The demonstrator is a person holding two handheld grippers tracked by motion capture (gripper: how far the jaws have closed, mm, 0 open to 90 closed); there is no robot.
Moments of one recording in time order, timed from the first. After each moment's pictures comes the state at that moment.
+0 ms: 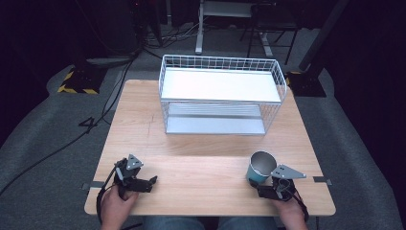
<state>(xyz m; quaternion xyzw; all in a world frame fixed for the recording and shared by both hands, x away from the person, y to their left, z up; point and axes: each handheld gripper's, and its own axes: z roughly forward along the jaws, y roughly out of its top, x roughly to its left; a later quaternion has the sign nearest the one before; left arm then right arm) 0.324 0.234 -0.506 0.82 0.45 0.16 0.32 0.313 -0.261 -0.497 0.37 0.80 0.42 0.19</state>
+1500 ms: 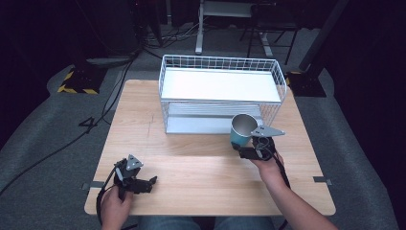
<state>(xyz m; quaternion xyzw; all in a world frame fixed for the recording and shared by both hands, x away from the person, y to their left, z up) 0.323 0.234 -0.506 0.82 0.45 0.16 0.32 0.408 -0.201 -0.437 0.35 0.80 0.44 0.21</state>
